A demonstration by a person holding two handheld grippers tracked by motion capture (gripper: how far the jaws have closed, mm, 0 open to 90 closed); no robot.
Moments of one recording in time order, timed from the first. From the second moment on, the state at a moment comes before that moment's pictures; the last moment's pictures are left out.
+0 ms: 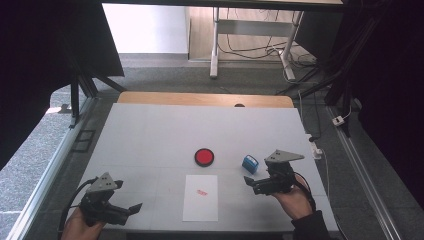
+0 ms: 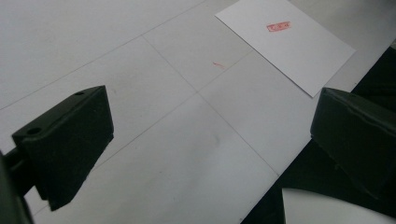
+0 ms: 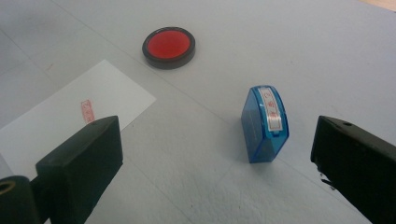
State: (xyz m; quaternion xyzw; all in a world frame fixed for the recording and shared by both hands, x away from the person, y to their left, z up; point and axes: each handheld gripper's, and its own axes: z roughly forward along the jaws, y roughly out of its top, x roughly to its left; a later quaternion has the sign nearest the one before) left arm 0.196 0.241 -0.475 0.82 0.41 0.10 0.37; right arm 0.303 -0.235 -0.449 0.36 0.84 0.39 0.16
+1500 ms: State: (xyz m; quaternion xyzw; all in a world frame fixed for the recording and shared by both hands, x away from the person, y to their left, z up) left arm 0.196 0.244 -0.475 0.82 0.42 0.10 0.38; right arm 0.236 -0.295 -0.454 0.43 0.81 0.36 0.18
